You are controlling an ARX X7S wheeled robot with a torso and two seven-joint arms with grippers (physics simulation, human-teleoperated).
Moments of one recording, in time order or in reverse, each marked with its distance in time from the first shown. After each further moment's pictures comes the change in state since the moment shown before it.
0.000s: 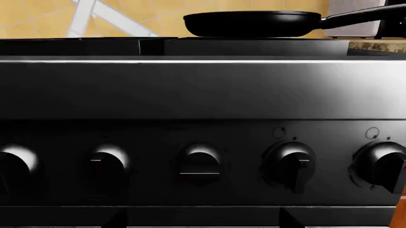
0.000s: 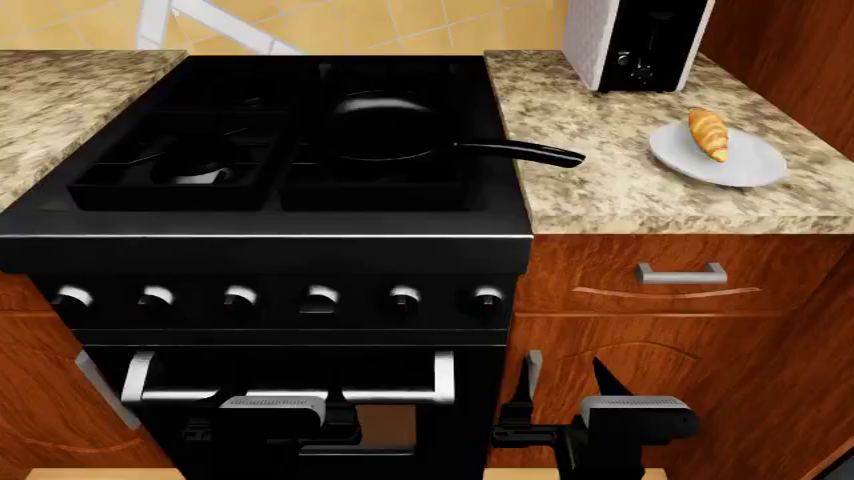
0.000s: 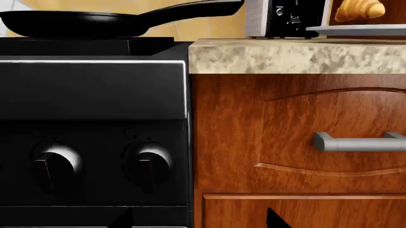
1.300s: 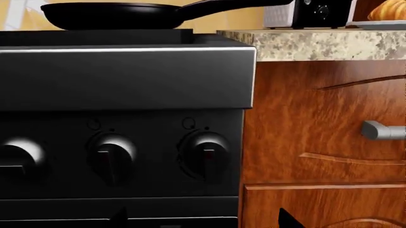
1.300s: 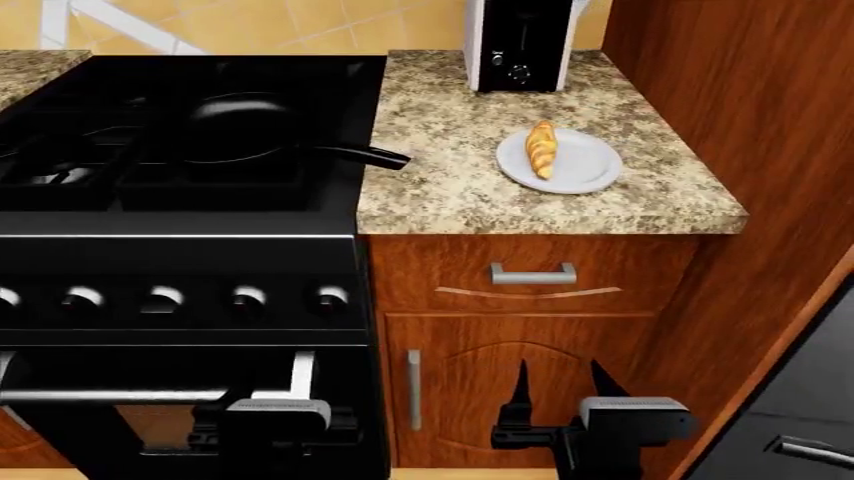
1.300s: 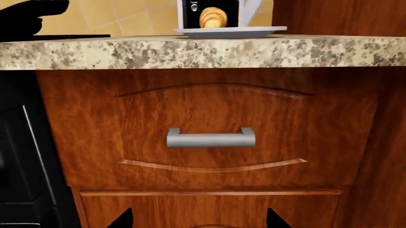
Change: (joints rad) left arm -0.005 -0.099 0.126 -0.020 -0.090 0.002 -0.116; right arm 0.009 0.101 -0.120 0.022 0.114 -0.016 0.112
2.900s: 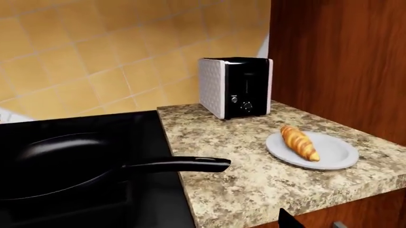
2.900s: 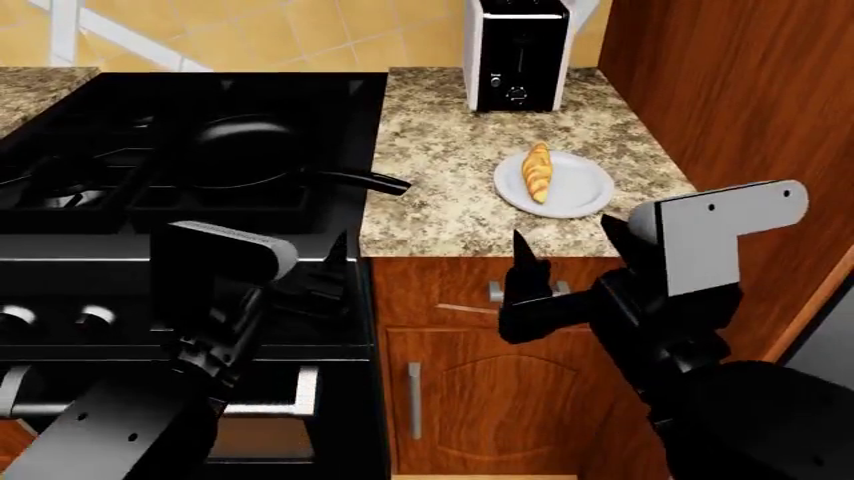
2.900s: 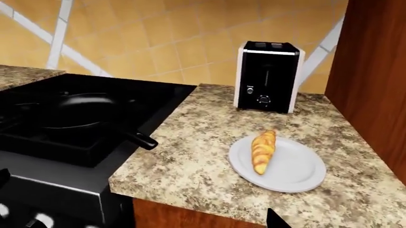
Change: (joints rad) left arm -0.426 -0.218 -0.058 0.569 -0.404 -0.847 0.066; right arm 0.653 0.229 0.246 -0.798 1.095 1.457 0.547
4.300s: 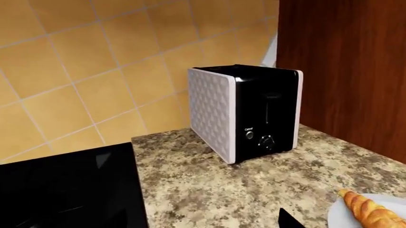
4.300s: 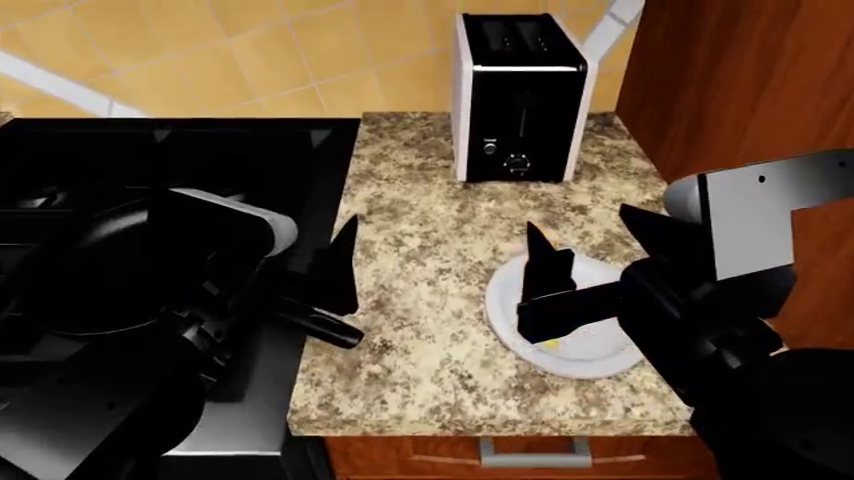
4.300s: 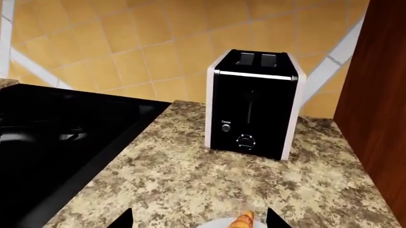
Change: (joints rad) left arm -0.114 -0.045 -0.003 0.006 -0.108 -0.105 0.027; right arm 0.132 0.169 -0.057 0.096 0.529 -0.085 0.398
